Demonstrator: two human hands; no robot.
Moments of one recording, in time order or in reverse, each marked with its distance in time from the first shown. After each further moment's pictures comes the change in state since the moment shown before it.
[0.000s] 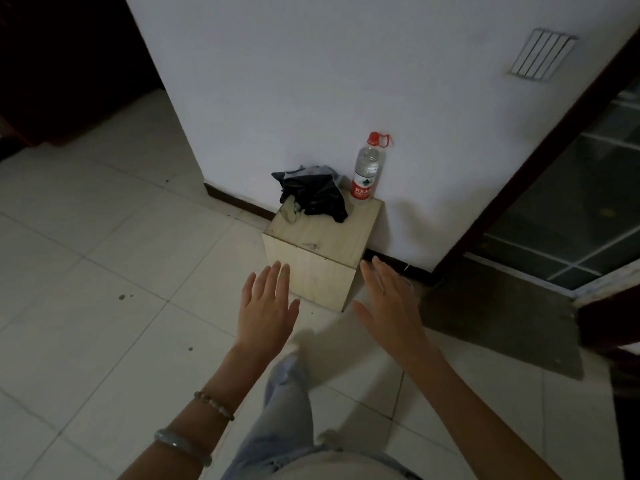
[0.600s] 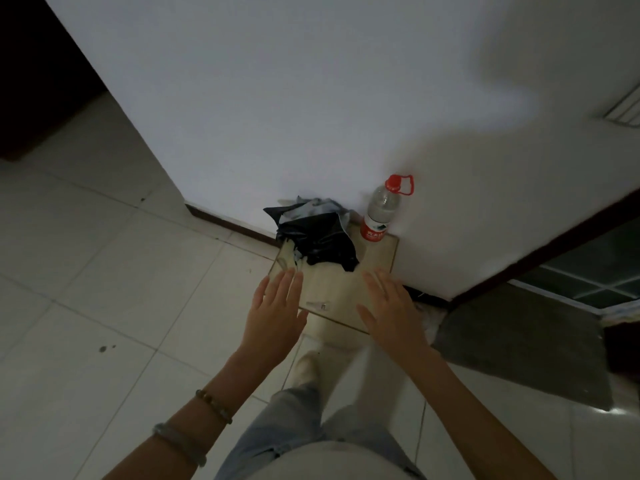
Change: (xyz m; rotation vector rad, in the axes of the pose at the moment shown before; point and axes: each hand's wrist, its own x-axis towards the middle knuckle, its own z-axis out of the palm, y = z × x) left_hand 0.275 -0.071 0.034 -0.027 -0.074 0.175; right_hand 0.264 0.052 0.065 0.062 -0.010 0.072
